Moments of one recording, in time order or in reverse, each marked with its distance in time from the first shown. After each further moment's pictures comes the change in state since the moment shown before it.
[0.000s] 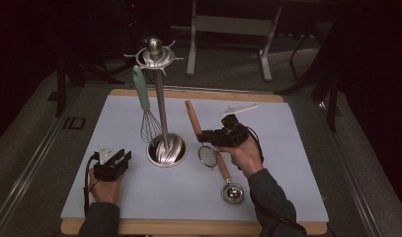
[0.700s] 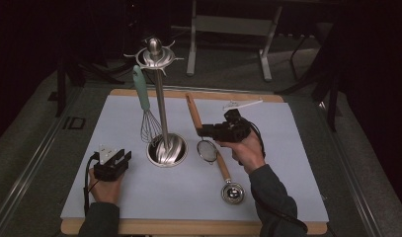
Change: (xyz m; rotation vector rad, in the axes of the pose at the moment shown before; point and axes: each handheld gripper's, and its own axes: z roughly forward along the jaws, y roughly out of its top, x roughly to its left) left arm 0.000 0.000 0.000 0.001 0.000 0.000; right arm 0.003 0.013 -0.011 -0.057 0.030 -0.032
